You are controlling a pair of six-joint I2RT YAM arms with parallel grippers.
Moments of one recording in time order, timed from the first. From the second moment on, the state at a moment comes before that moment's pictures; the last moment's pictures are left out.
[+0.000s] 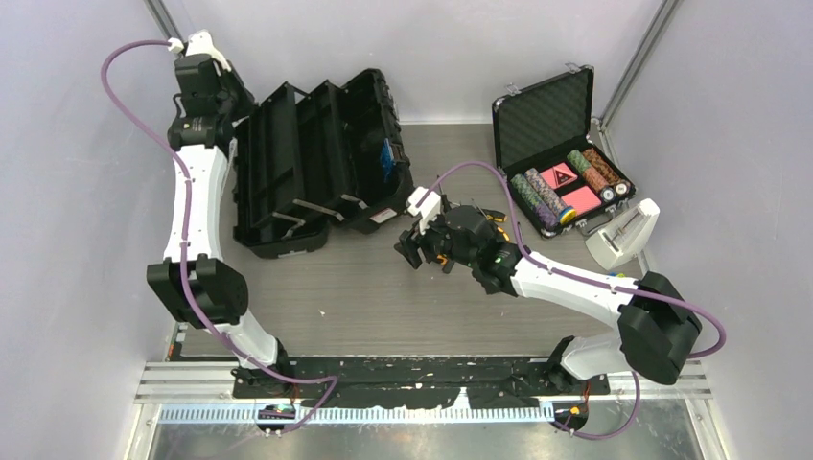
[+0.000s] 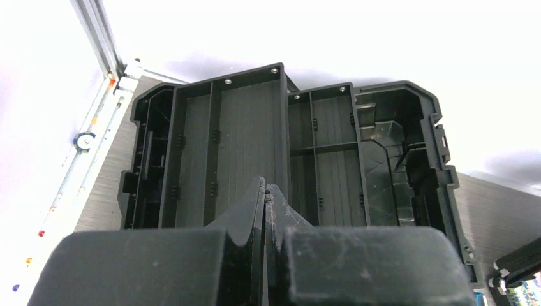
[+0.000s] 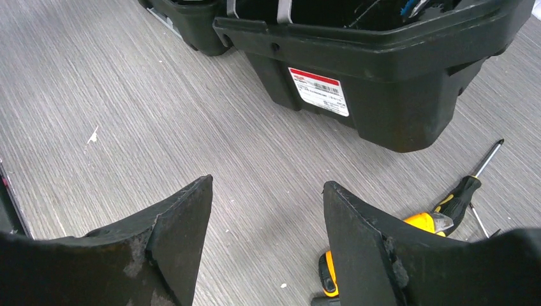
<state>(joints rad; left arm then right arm) 0.11 1.69 1.87 -0.50 0.02 -0.29 0.86 1.34 0.82 0.21 -0.06 -0.06</state>
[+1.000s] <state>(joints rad) -0.27 1.03 1.06 -0.51 0.07 -0.47 0.57 1.74 1.40 -0.08 0.21 0.22</state>
